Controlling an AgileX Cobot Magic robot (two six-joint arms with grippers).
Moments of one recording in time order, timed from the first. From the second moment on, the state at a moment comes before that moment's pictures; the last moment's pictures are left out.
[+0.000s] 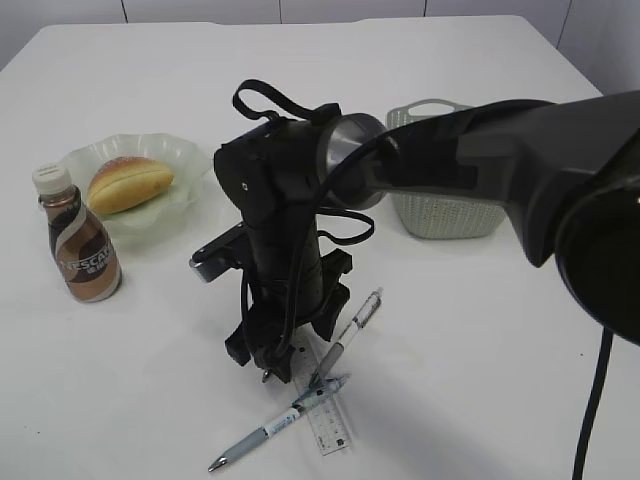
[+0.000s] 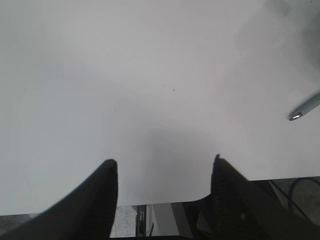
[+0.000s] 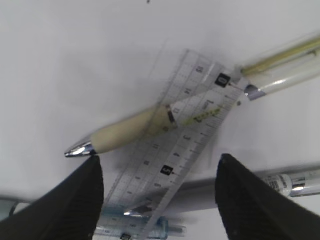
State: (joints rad) left arm -0.05 1.08 -0.94 -0.09 1.23 -0.12; right arm 0.71 2.35 -1.85 -0.03 1.22 -0.05
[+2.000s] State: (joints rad) left arm -0.05 1.08 -0.94 -0.09 1.23 -0.12; right arm 0.71 2.37 -1.87 0.01 1.22 0.02
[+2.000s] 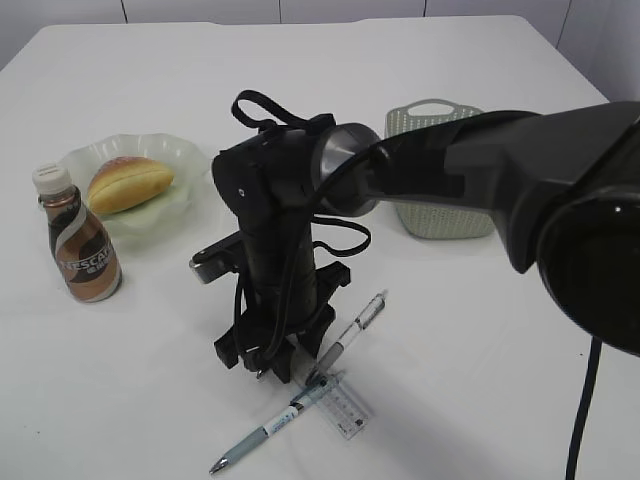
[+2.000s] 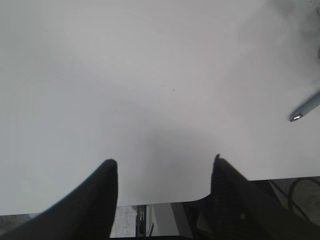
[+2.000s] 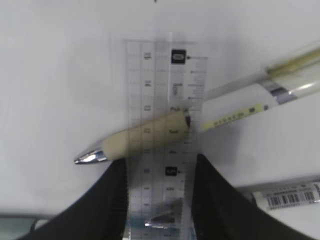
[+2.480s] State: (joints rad) left arm -0.05 1.08 -0.94 -0.09 1.23 -0.12; right arm 0.71 2.35 -1.91 0.02 1.22 0.07
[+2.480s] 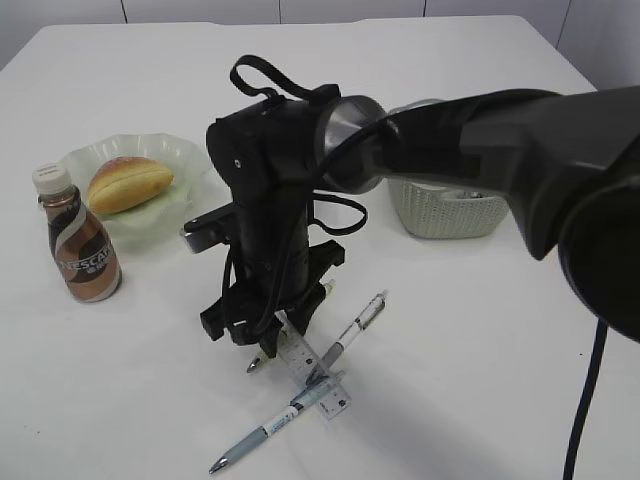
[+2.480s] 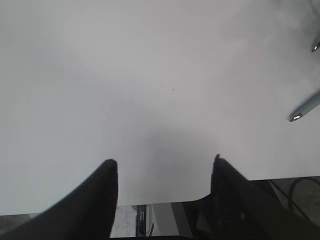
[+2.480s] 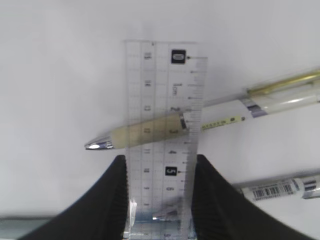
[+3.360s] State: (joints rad) left arm -0.05 1.08 -0.94 -0.10 1.23 -0.12; right arm 0.71 1.88 -1.31 -0.15 0.64 0.11
